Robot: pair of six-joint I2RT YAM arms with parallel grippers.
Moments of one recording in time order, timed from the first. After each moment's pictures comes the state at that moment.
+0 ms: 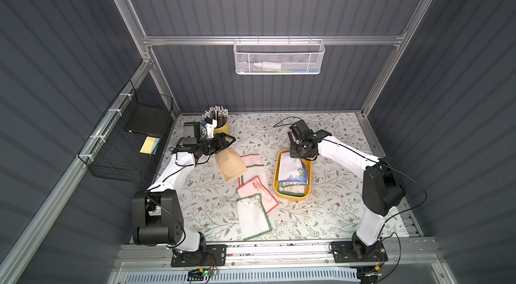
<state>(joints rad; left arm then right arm) -0.02 1.50 1.07 -0.25 0.78 -0.49 0.59 1.82 1.43 -0.74 0.16 0.51</state>
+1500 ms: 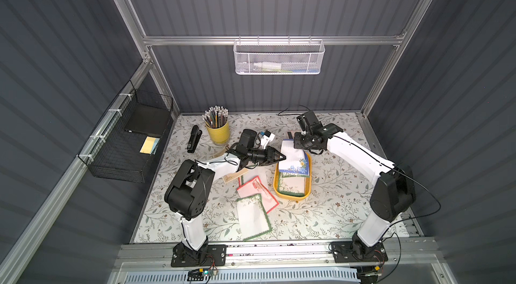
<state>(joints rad) -0.51 1.83 1.10 0.17 0.92 -0.79 0.56 1.74 1.51 -0.76 0.14 0.50</state>
